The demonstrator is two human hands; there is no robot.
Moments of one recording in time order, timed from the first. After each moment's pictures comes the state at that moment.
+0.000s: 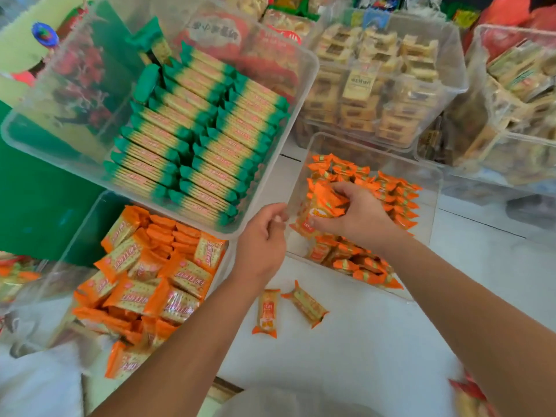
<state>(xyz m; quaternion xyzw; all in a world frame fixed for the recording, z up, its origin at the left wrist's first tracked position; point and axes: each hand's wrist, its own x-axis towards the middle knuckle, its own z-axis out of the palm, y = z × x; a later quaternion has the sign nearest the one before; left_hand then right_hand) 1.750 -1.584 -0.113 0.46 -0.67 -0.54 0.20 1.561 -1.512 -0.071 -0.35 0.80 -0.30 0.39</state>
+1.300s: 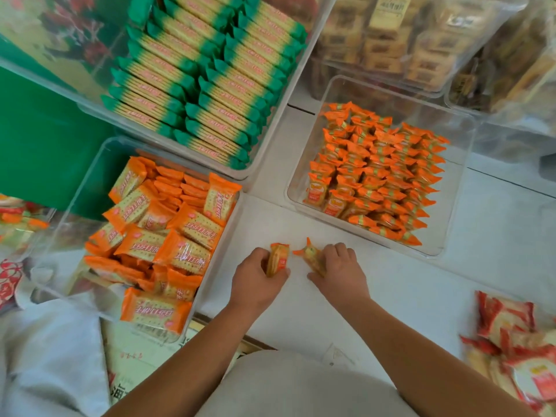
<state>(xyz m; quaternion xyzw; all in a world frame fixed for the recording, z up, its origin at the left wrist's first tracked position) 1.857 -1.500 -0.196 0.57 -0.68 -0.47 -0.01 1.687 -1.394 -0.229 -0.43 0.85 -0.04 0.30</state>
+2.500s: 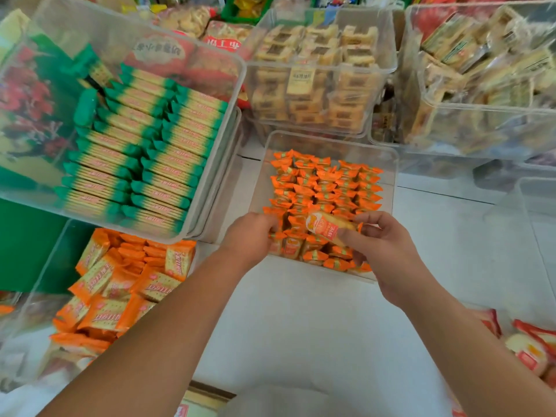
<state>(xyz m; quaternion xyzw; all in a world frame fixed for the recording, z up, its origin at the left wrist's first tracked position) 1.702 -1.596 -0.126 0.31 -0.92 -0.22 -0.13 1.557 -1.389 -0.071 -0.03 0.70 -0.58 0.41</state>
